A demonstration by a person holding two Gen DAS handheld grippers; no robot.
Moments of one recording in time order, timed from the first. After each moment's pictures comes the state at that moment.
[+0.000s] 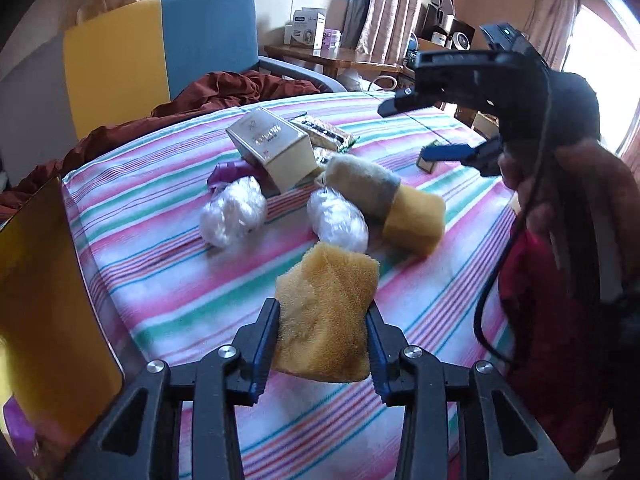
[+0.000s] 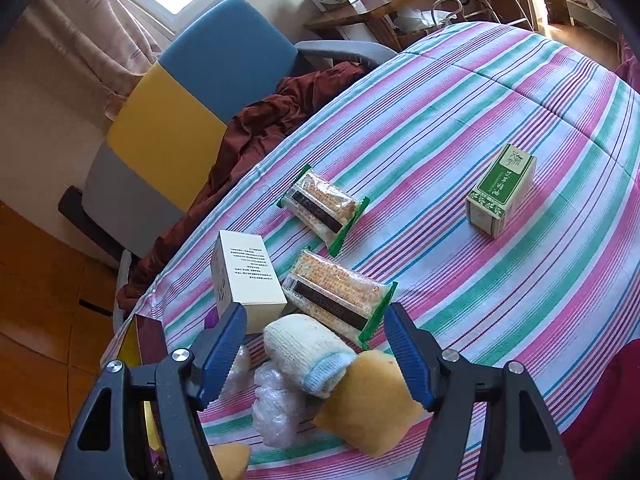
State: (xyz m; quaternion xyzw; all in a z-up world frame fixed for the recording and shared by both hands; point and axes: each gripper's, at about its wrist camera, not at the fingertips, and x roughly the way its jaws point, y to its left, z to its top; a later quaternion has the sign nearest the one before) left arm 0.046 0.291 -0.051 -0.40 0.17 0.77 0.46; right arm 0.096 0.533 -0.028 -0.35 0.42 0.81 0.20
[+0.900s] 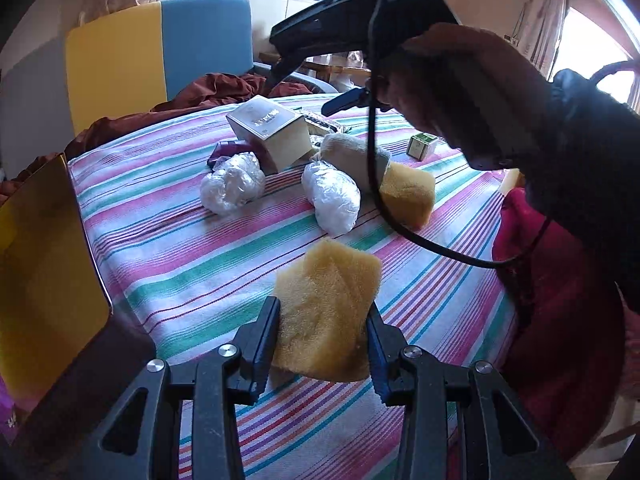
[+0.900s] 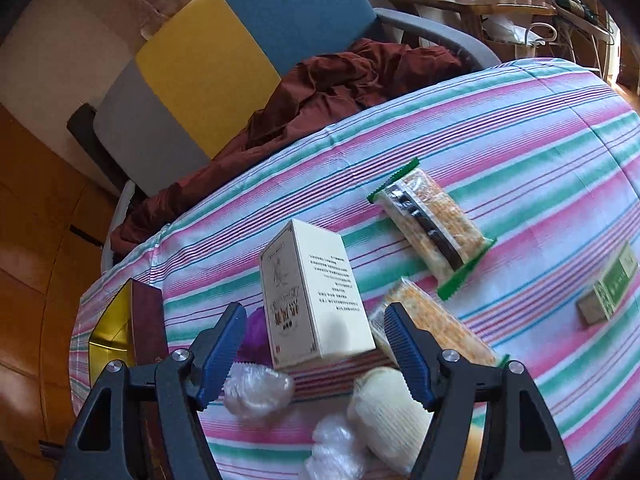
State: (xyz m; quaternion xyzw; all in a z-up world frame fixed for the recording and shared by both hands) left arm 0.054 0.265 -0.069 -0.39 0.14 0.77 0.48; right arm -0.027 0.509 -0.031 -0.44 0.32 0.83 0.13
